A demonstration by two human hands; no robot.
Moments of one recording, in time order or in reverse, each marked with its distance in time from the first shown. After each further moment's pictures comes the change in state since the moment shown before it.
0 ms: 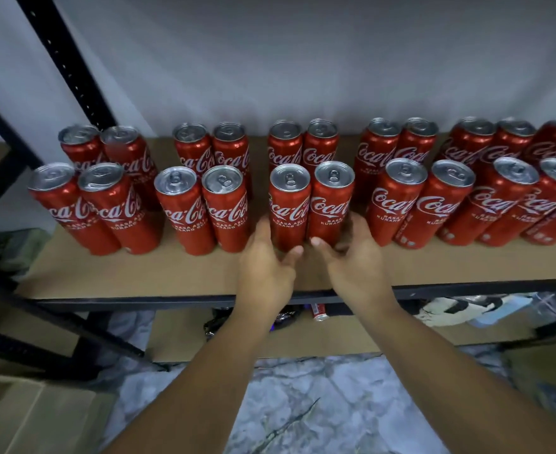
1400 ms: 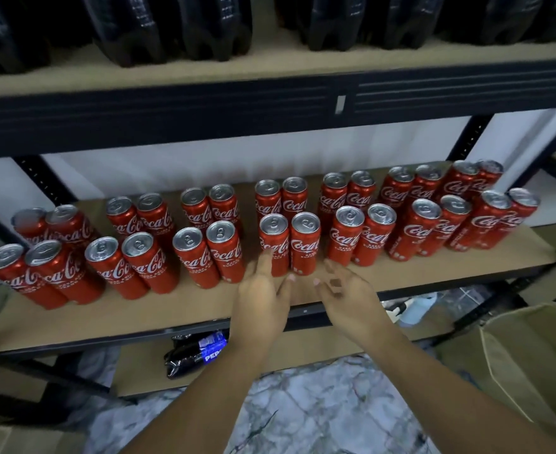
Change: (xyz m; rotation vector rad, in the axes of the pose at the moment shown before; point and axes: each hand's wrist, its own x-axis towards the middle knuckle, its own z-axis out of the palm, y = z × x) left_hand -0.062 0.153 0.074 0.257 -0.072 0.185; right_hand -0.024 -0.009 -0.194 -0.226 -0.172 0.139
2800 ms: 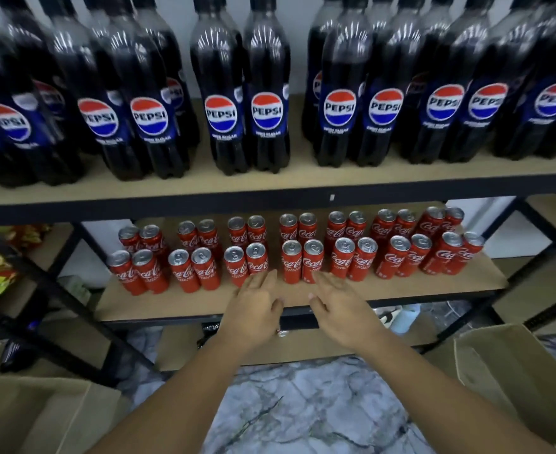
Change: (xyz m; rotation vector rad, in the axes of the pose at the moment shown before) left_hand -0.050 0.074 -0.149 0.343 -0.346 0.008; right_hand -0.087 -0.105 -0.069 -0.435 -0.191 -0.292
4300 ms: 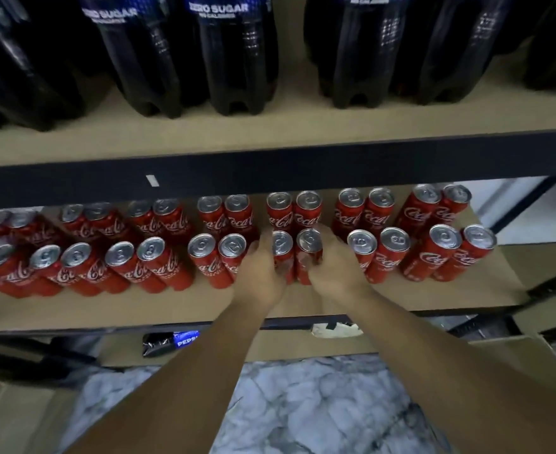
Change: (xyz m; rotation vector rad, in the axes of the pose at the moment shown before) left_hand 0.204 0.107 0.162 -0.315 0.222 -0.149; right_hand 0.138 0.216 -0.007 0.368 0.145 0.162
